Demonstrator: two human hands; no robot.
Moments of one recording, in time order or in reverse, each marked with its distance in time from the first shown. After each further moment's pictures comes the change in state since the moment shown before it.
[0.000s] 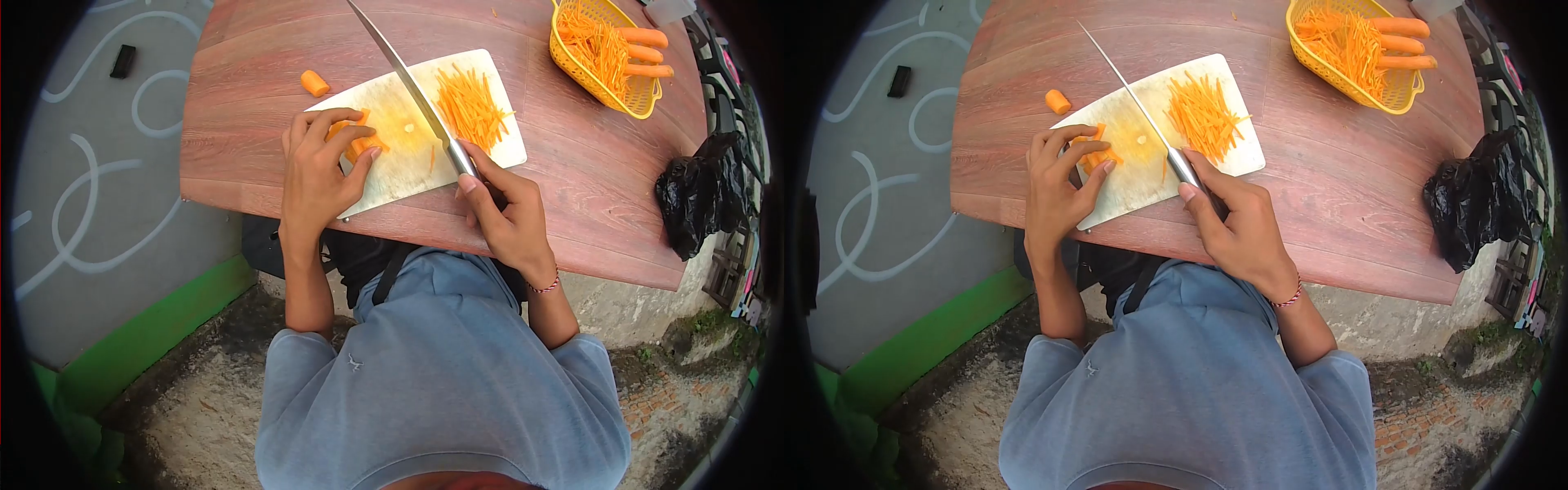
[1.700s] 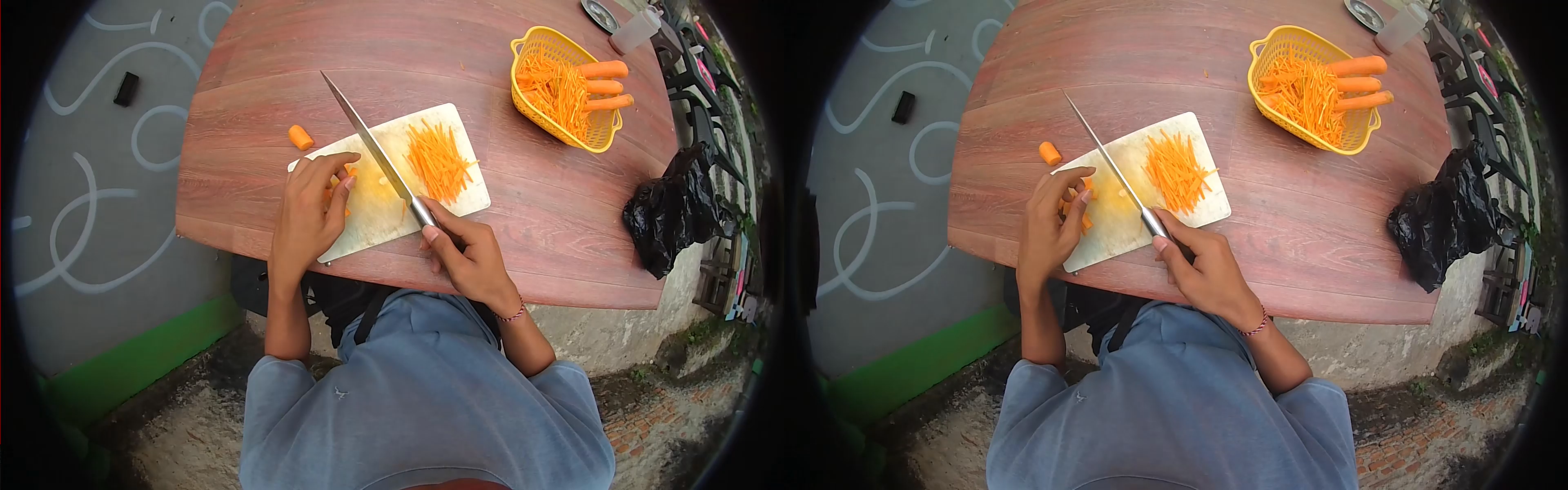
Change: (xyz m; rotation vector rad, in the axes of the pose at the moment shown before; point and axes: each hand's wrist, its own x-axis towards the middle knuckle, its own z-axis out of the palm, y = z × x) left_hand 0.025 0.022 -0.009 -0.266 -0.011 -0.126; right_hand -0.002 0.009 0.000 0.191 -0.142 0.081
